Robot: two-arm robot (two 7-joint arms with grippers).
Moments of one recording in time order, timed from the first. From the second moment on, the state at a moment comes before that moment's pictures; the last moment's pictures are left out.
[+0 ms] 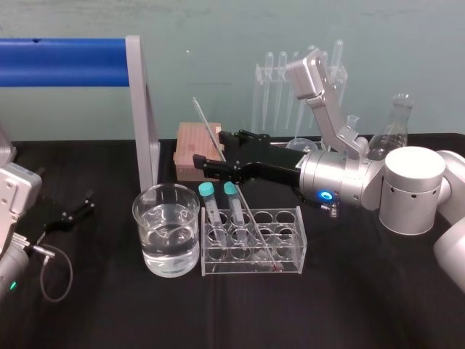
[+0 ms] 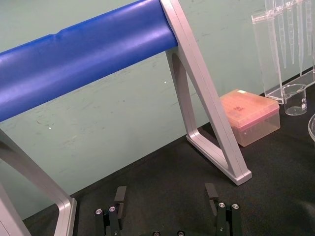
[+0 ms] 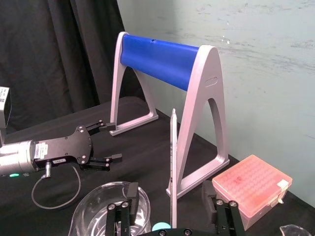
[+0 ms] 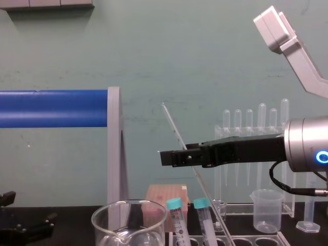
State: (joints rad) left arm -0.20 0.60 0.45 -1.41 -0.25 -0.12 0.03; right arm 0.56 0.44 -0.60 -1.44 0.57 0.30 0.50
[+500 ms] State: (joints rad) left arm -0.20 0.60 0.45 -1.41 -0.25 -0.12 0.03; right arm 0.57 0.44 -0.60 -1.43 0.57 0.30 0.50
